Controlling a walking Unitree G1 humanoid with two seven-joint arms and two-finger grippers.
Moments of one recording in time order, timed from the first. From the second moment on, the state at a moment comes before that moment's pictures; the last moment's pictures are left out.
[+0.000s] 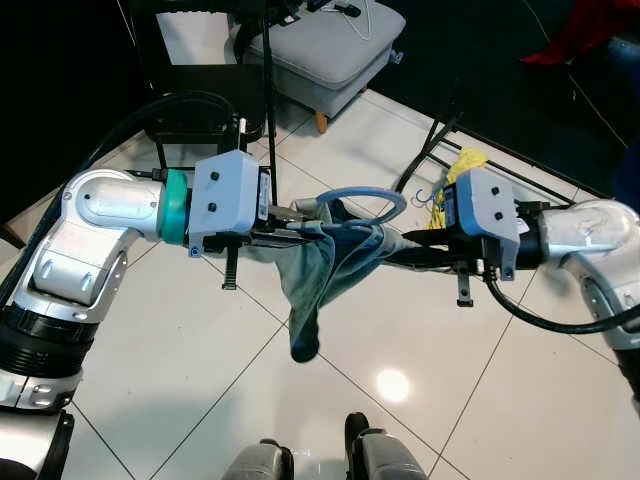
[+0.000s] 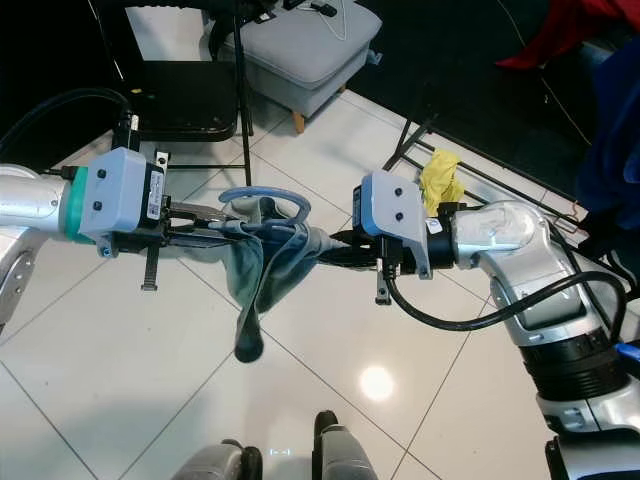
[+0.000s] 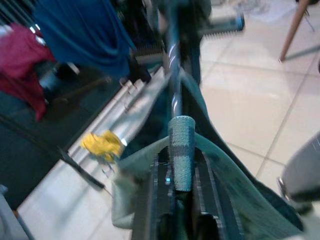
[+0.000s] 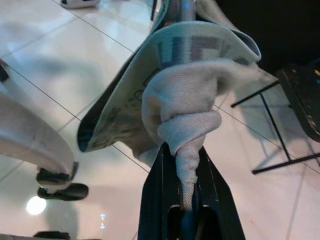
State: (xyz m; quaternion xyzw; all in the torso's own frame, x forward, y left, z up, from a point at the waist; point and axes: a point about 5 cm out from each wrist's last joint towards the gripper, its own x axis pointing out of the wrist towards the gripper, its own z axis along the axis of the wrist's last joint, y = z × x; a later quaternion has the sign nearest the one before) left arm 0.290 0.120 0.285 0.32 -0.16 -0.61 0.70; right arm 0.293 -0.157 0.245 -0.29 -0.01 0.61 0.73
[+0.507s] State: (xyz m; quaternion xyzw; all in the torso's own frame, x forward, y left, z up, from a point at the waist) left arm 0.278 0.145 0.303 0.24 -0.14 -0.63 0.73; right arm 0.300 -0.166 0.227 -0.26 0.01 0.57 0.77
